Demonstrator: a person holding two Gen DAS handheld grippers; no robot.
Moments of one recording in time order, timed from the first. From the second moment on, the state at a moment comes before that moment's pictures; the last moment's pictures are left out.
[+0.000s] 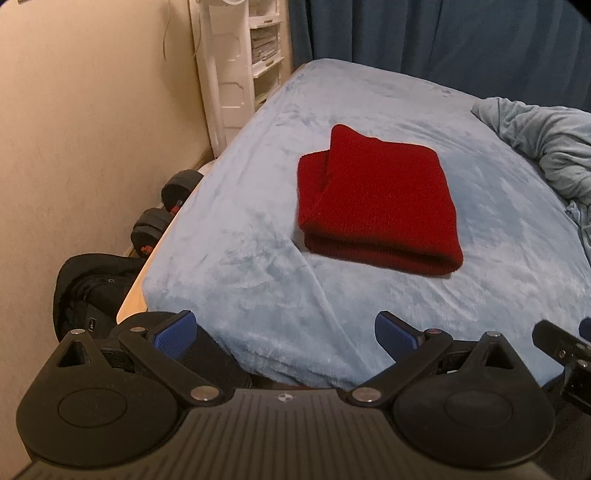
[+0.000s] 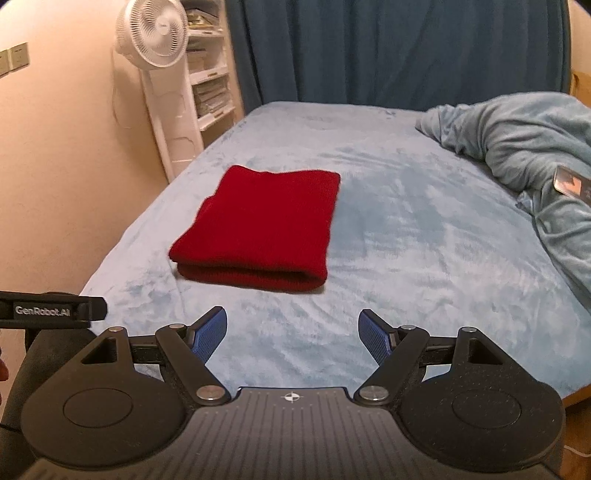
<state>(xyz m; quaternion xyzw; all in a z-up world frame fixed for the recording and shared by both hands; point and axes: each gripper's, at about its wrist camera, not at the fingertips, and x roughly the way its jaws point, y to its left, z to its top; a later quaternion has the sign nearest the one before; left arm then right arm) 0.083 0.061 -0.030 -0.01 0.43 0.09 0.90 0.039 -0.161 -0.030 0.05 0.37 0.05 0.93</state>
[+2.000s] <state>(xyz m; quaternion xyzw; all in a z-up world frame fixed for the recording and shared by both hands) 0.332 0.093 -0.159 -0.29 0.53 0.13 0.79 0.518 -0.259 -0.212 0.20 0.52 0.15 0.82</state>
